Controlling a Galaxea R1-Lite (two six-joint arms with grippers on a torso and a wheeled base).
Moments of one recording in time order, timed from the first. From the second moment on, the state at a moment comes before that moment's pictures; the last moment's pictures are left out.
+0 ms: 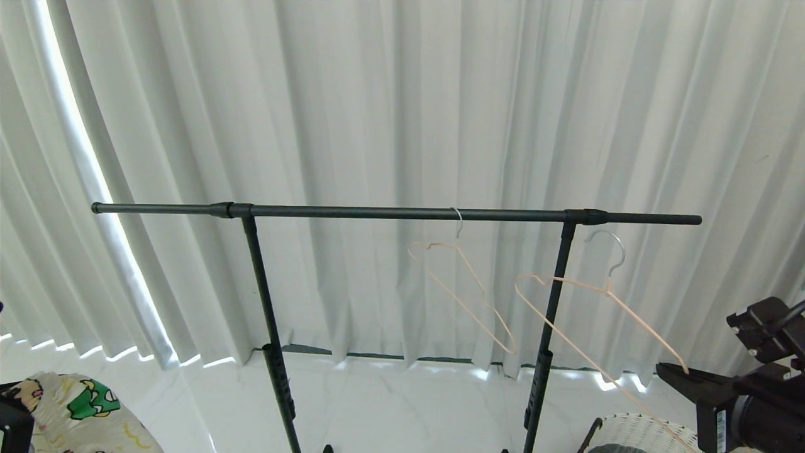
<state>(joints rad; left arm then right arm) 0.06 0.87 -0.68 0.41 -0.06 0.34 0.58 1.17 -0.27 -0.46 -0.18 0.11</state>
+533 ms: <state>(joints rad) 0.05 0.84 -0.65 0.41 -0.06 0.34 0.60 1.17 -0.28 -0.46 -0.15 0.10</state>
